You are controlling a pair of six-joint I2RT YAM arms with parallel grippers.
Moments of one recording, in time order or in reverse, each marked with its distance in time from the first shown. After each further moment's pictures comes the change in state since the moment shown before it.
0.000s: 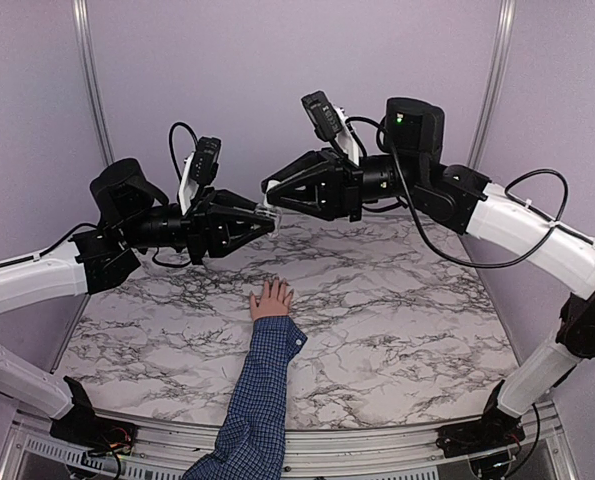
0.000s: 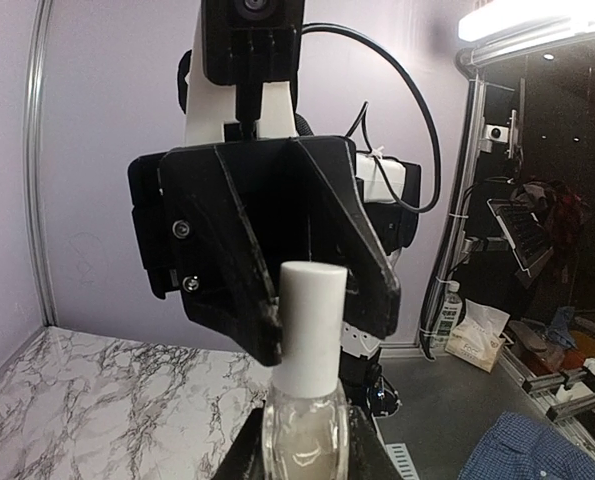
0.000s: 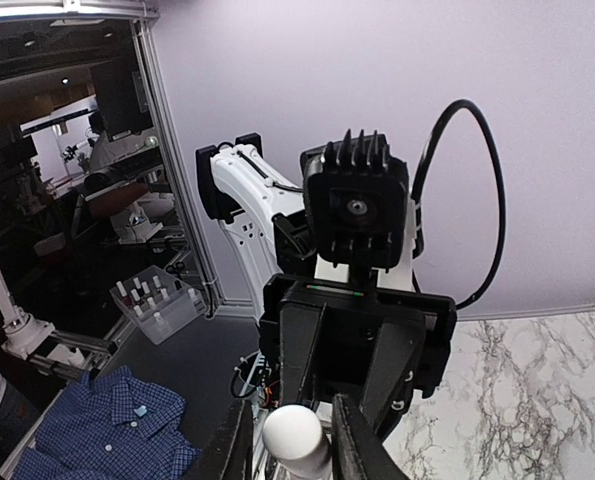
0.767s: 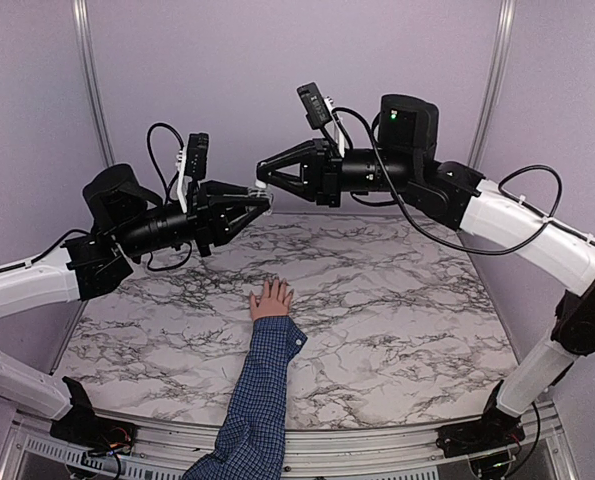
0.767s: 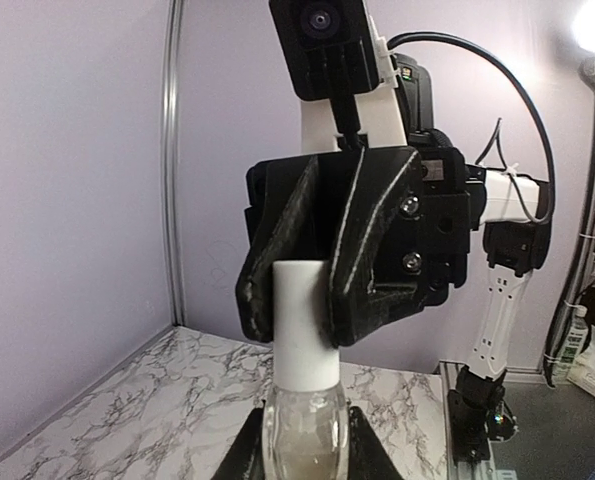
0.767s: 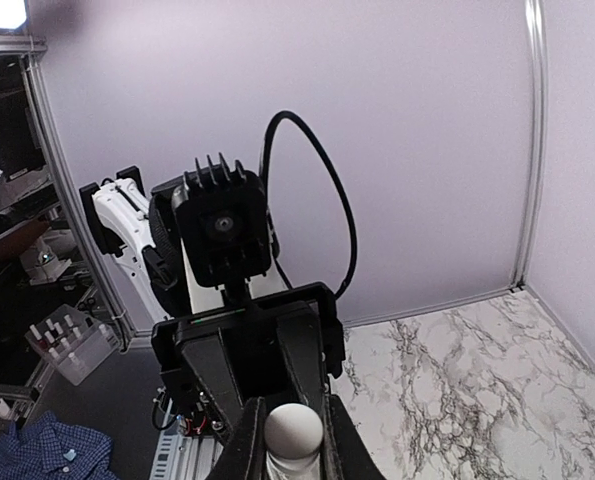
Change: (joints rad) left arm -0.011 -0.052 -0.040 -0.026 -0.335 0.127; right arm 0.006 0.037 0.040 0.003 0.245 0.012
